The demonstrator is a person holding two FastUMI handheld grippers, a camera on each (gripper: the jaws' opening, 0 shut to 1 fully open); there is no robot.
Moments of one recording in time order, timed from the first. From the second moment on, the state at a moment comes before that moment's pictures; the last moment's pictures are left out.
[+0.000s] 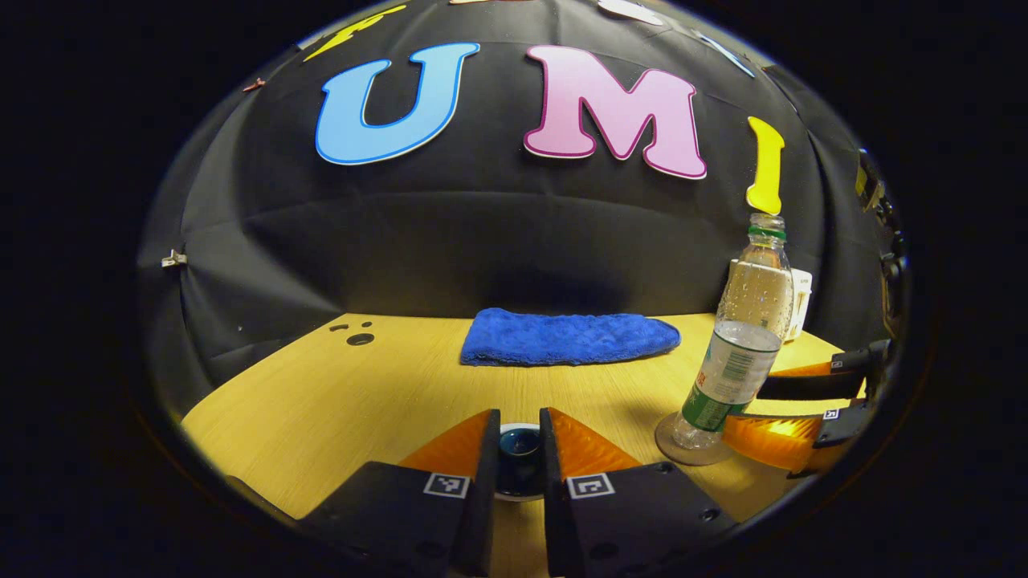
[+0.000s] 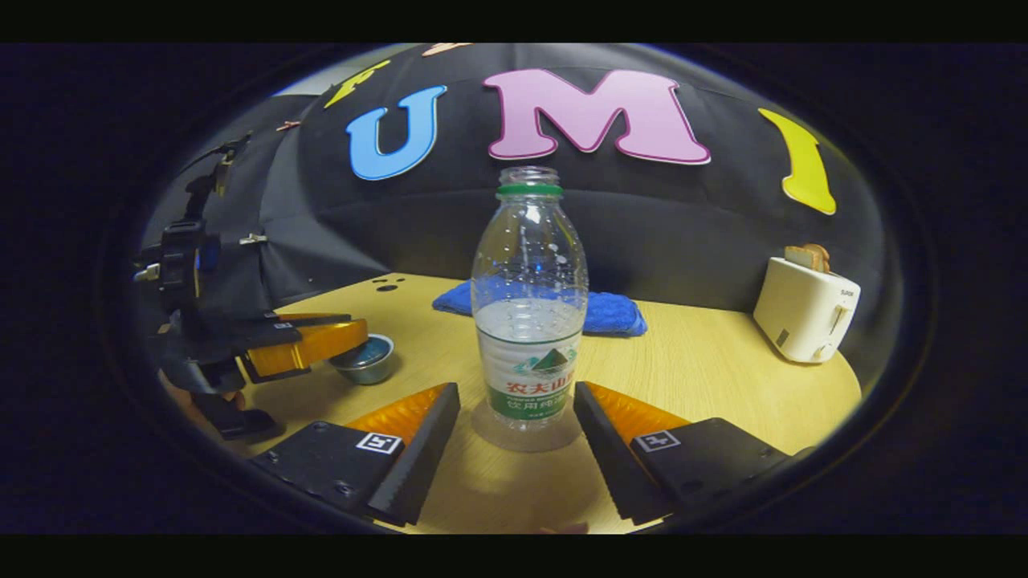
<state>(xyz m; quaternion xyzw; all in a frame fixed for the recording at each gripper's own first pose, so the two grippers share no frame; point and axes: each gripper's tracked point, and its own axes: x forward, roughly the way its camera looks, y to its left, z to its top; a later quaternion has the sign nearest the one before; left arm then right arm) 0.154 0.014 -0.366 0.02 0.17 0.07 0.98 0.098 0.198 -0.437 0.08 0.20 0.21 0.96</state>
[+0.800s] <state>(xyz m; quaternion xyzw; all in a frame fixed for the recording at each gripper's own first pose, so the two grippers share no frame) 0.142 0.000 -0.317 0.04 0.15 0.06 0.99 0.090 0.077 -0.330 0.09 0.18 0.19 0.96</state>
